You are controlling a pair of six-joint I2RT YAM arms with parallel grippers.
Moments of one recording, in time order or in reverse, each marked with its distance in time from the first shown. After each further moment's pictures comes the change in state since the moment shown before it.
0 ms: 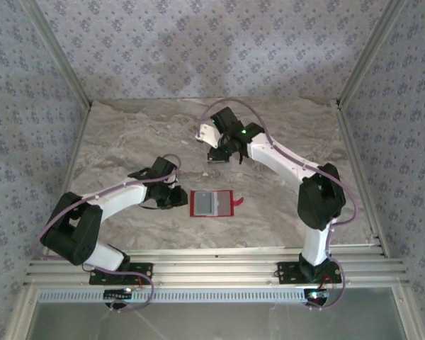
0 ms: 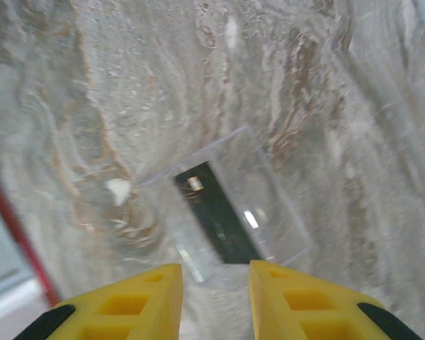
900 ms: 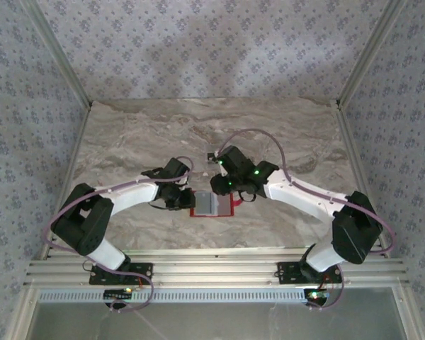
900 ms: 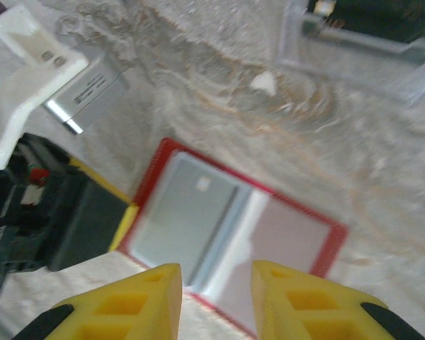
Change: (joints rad) left arm -0.077 0.073 0.063 -0.008 -0.035 -0.019; right arm 0.169 -0.331 -0.469 0.142 -0.061 0.941
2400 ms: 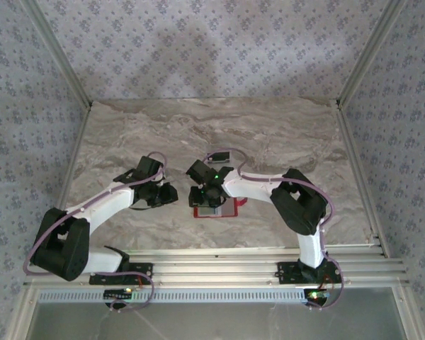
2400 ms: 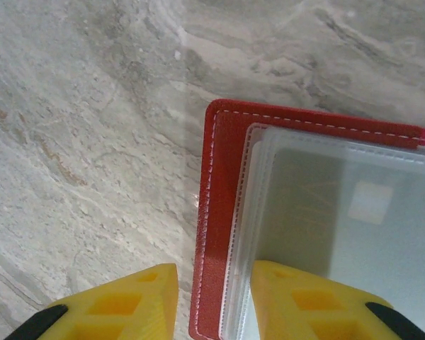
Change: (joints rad) left arm 0.197 -0.221 -0.117 -0.018 0.025 0.038; right arm 0.095 0.432 0.166 0.037 -0.105 0.390
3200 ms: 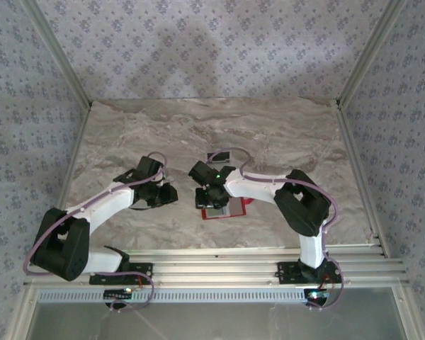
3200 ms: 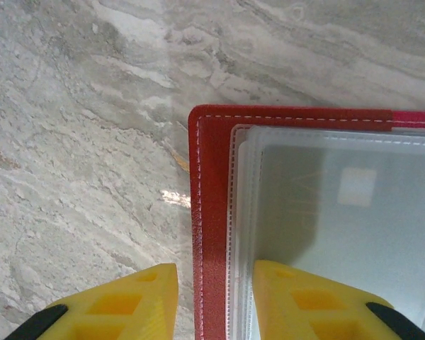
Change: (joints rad) left arm 0.000 0.000 0.000 -0.003 0.000 0.000; right arm 0.000 -0.028 -0.007 -0.103 0.055 -0.003
